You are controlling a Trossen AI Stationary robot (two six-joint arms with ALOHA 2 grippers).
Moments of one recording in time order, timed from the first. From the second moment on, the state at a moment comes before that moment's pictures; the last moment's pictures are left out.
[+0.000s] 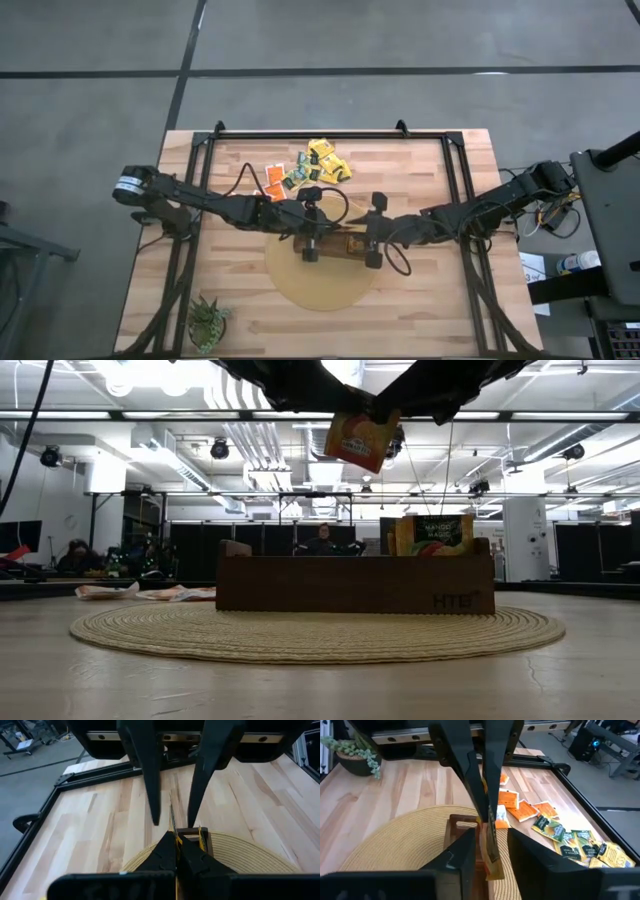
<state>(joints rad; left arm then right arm) -0.16 1.54 1.10 0.04 -0.21 0.13 0.31 1.34 0.81 0.11 0.47 0.07</state>
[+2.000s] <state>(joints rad) -0.16 1.52 1.10 0.02 -0.26 0.13 0.31 1.33 0.86 -0.32 0.30 0.29</state>
